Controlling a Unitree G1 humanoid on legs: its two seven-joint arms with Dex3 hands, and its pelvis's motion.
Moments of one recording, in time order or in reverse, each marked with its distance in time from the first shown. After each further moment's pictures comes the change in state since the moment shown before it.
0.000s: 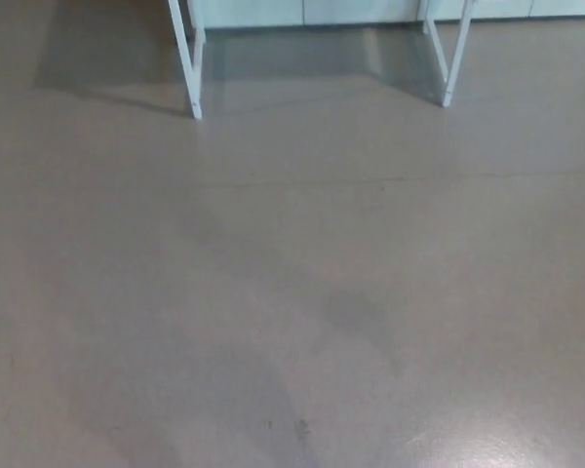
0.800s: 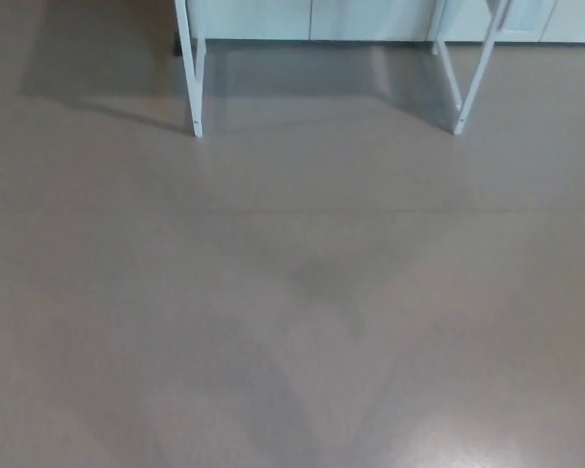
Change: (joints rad) left_arm -0.017 0.029 -0.006 0.024 0.000 -0.026 -0.013; right_arm -0.040 0.012 0.018 0.022 -0.001 -0.013 0.020
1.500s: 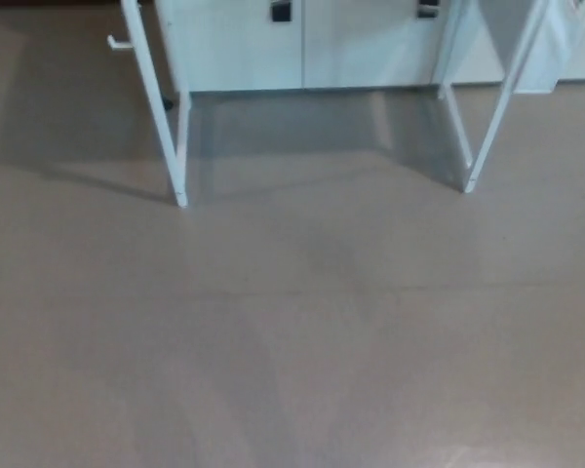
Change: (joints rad) left_arm 0.018 0.000 -0.016 -0.004 0.000 -0.022 -0.002; right_arm -0.005 0.003 0.003 -0.009 0.002 -0.006 0.019
